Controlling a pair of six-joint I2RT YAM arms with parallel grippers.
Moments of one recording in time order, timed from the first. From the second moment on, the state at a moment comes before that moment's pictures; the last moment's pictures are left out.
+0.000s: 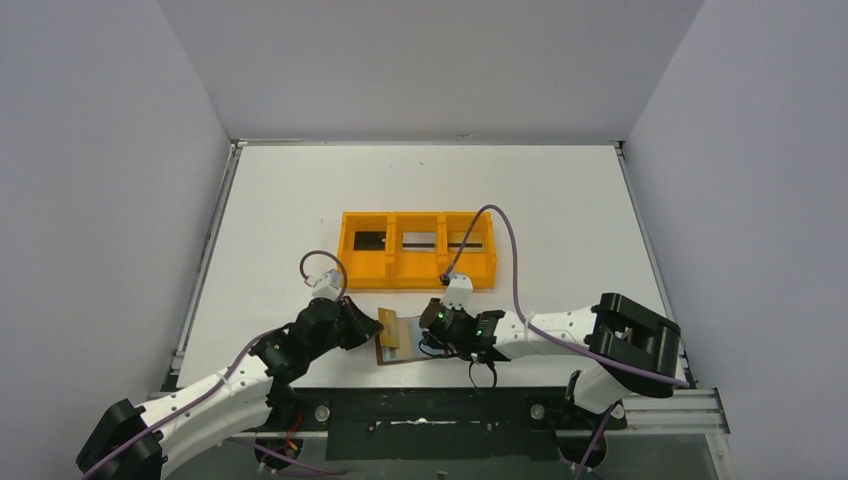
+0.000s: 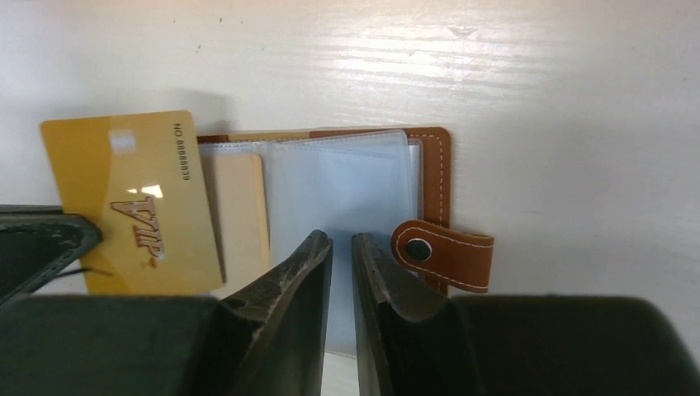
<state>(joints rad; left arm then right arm) -0.79 0.77 0.19 -0.02 -0.07 -1.08 1.17 1.51 0.66 -0.08 0.40 1.10</state>
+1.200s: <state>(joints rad) -0.77 0.74 0.21 -0.12 -0.06 -1.04 1.22 1.55 0.75 -0.20 0.42 0.97</state>
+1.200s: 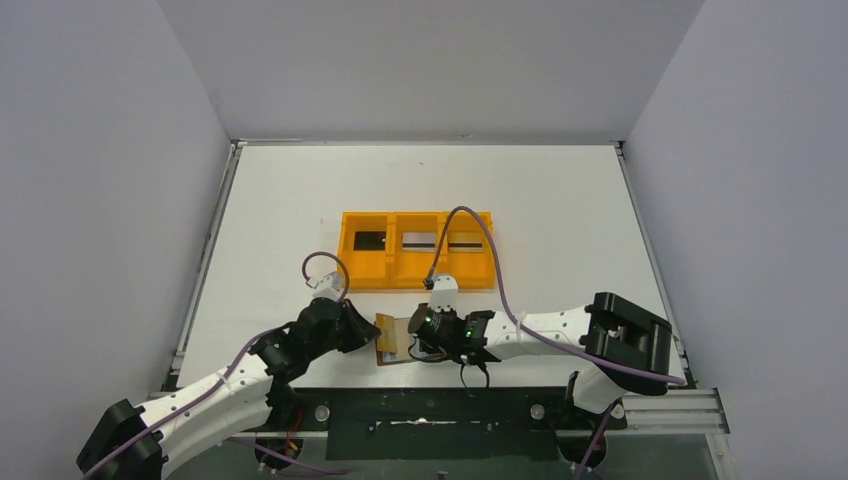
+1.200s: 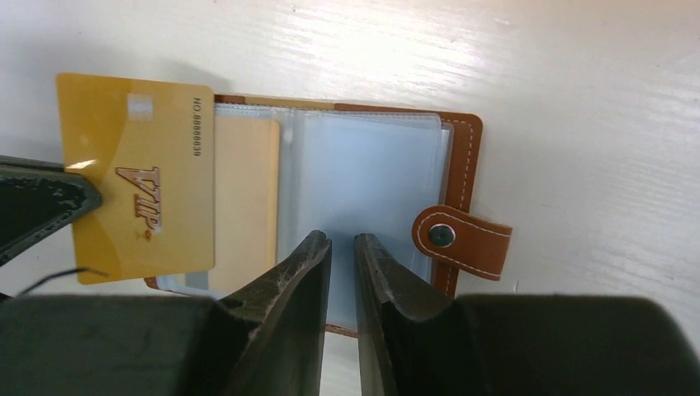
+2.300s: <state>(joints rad) -0.77 0.74 0.21 -0.12 -0.05 -1.03 1.27 1.55 0.75 -0.17 0.40 0.97</state>
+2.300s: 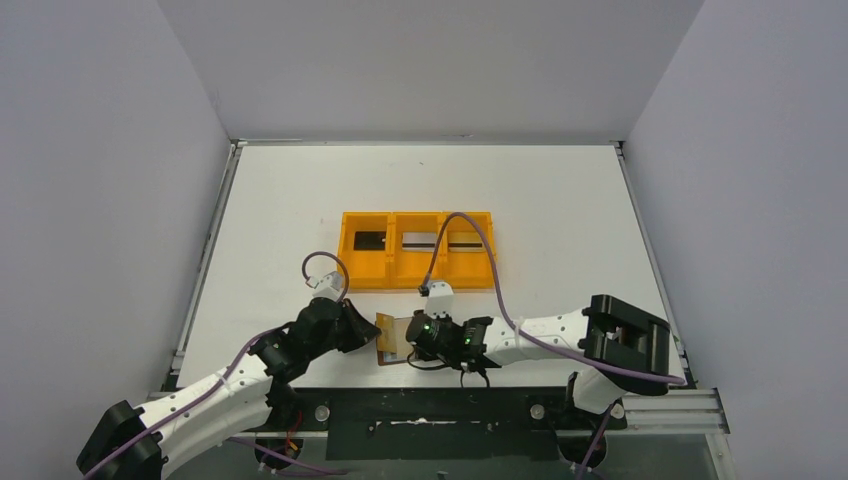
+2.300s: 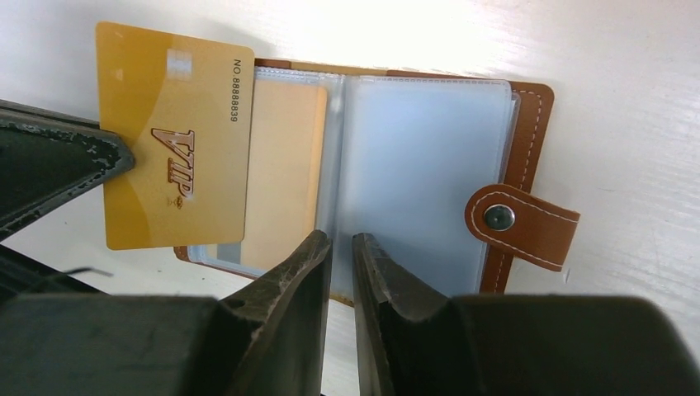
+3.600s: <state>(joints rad) -0.50 0.64 0.27 0.13 0.35 -0.96 0.99 0.85 0.33 0.22 0.26 0.92</state>
